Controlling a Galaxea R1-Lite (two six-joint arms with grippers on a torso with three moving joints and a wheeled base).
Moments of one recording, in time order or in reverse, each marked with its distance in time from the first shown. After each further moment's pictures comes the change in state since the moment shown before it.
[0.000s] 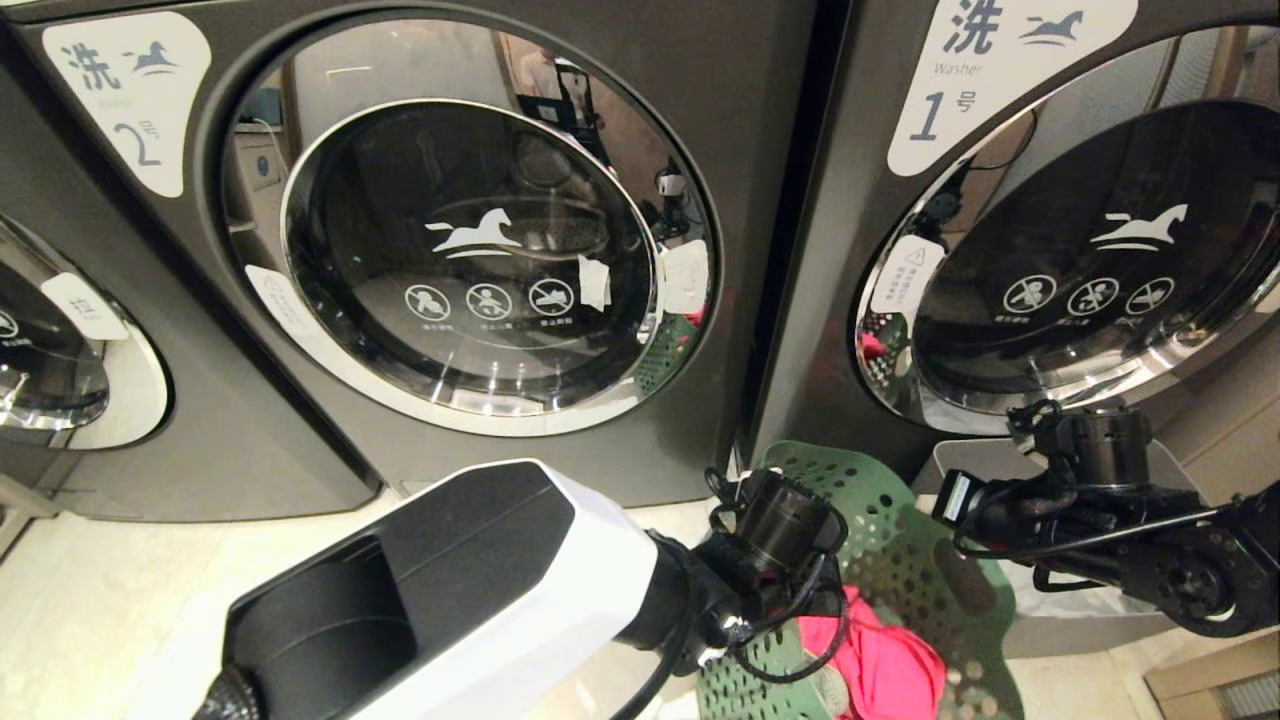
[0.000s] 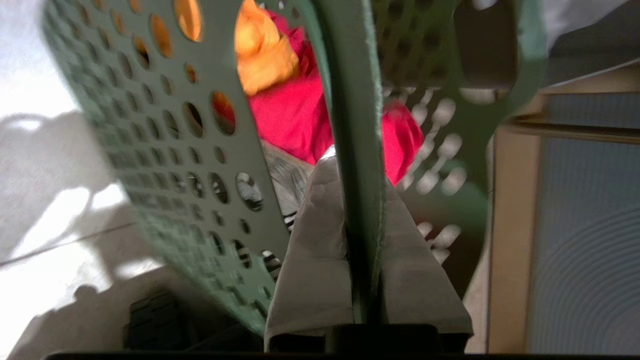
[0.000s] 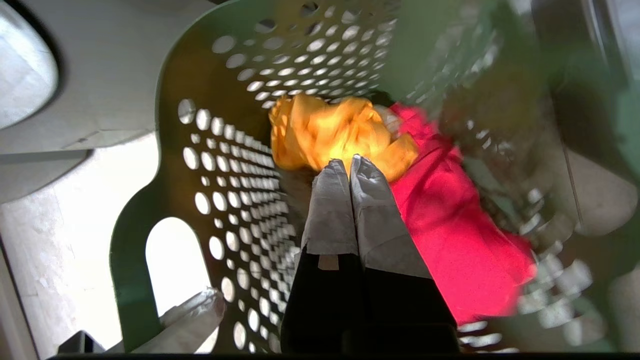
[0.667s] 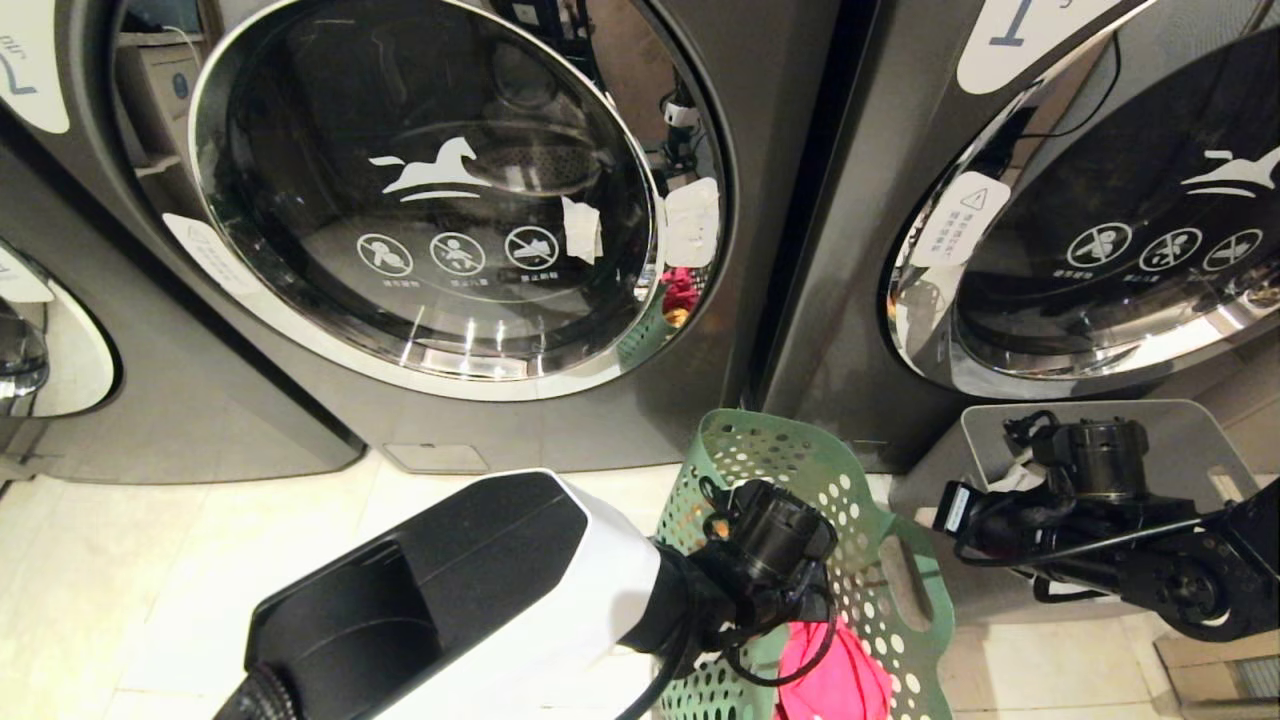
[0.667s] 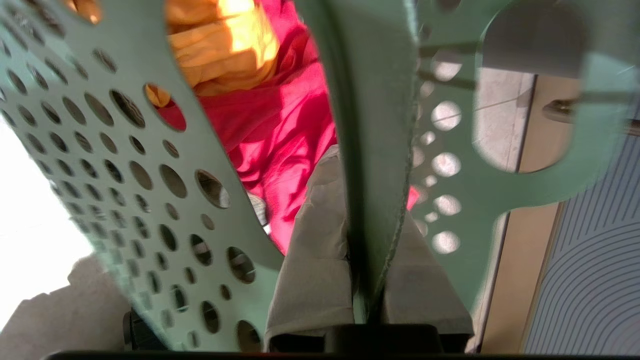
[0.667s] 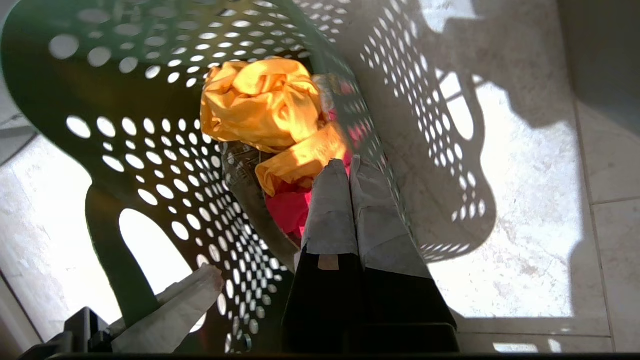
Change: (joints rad) left arm 0.018 0.046 0.000 -0.005 0.004 0.001; right arm -0.003 0.019 0.016 0.002 0.029 -0.006
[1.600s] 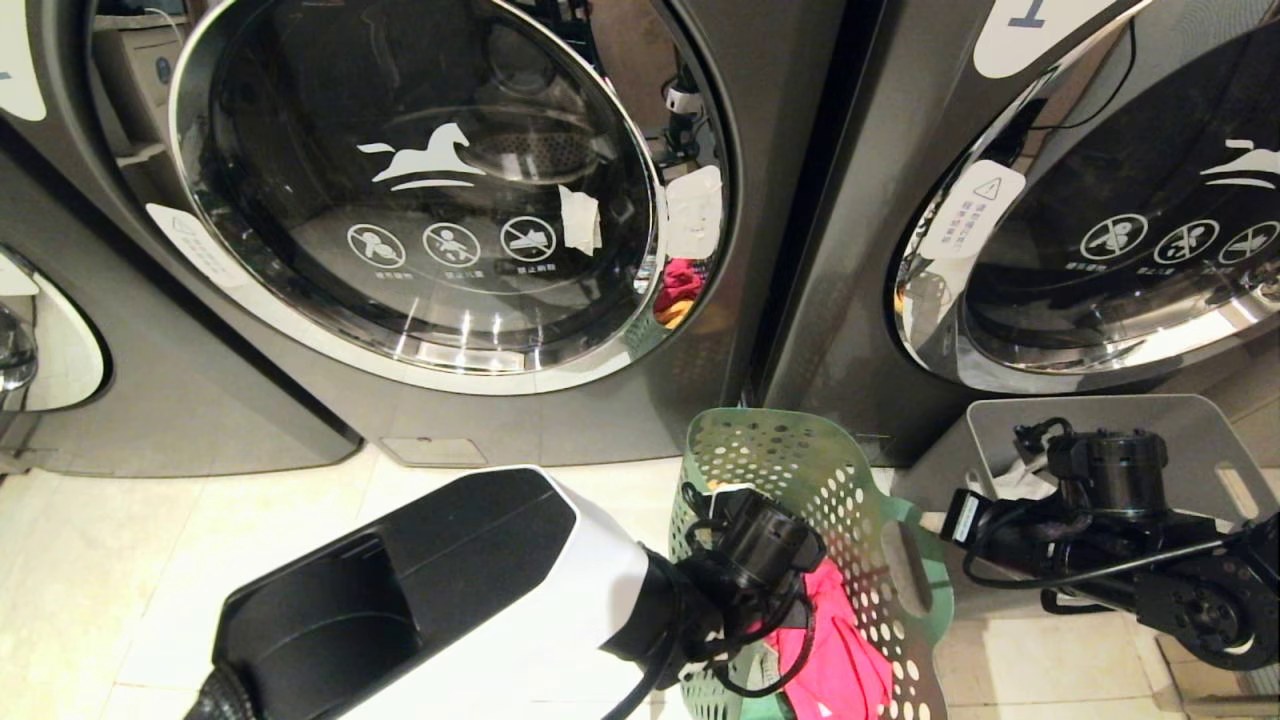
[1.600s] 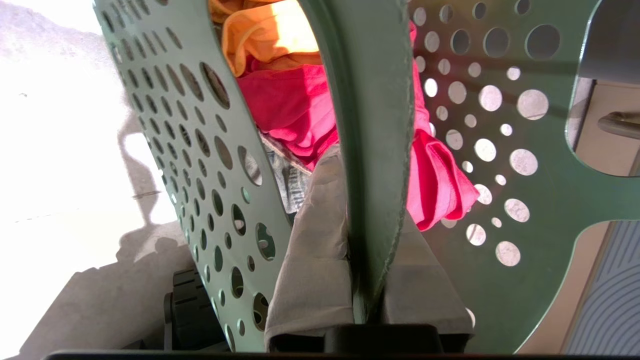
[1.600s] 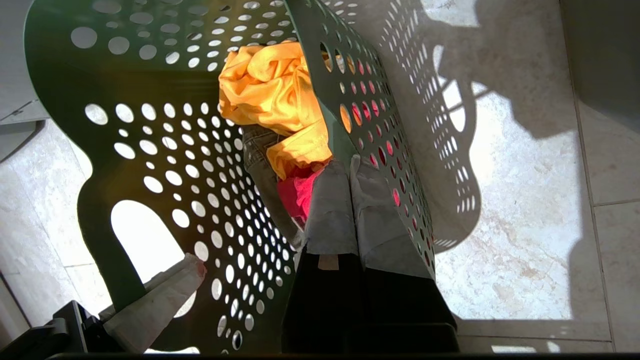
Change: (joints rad) left arm -0.004 -0.039 0.086 -0.002 0.092 0.001; right arm 0.003 -0.027 0.079 -0.084 0.000 -0.006
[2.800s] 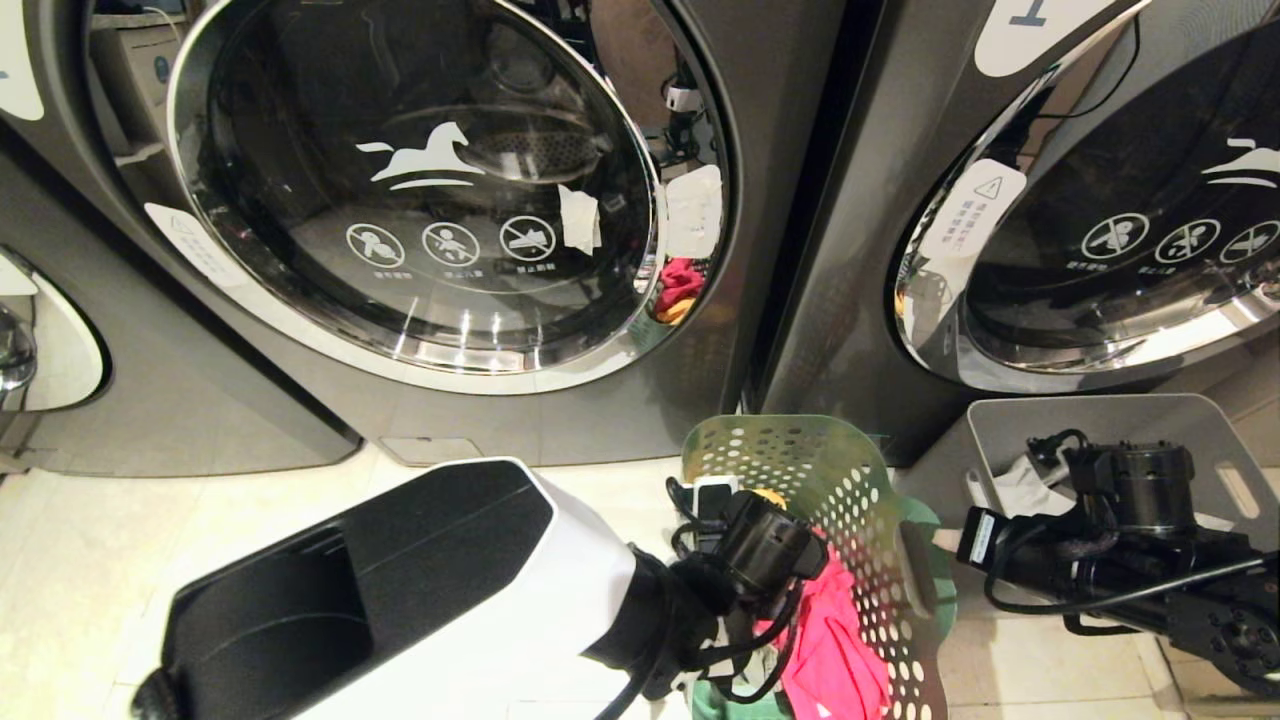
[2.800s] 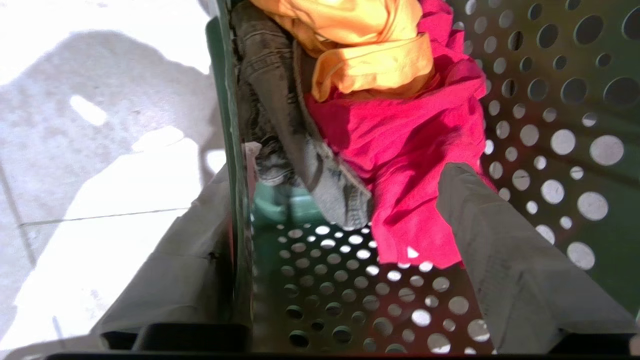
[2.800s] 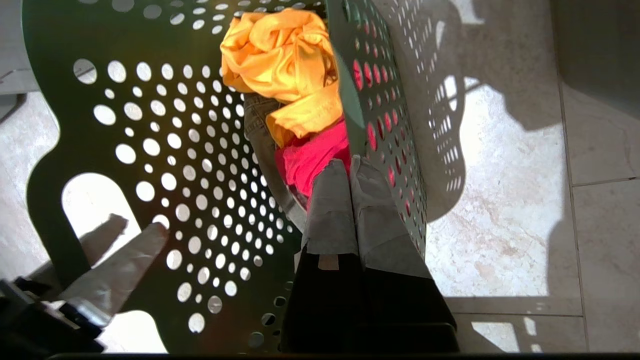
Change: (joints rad) left arm -0.015 -0.071 0.069 0.020 0.226 0.001; right arm 0.001 -0.065 0.065 0.029 0.003 -0.045
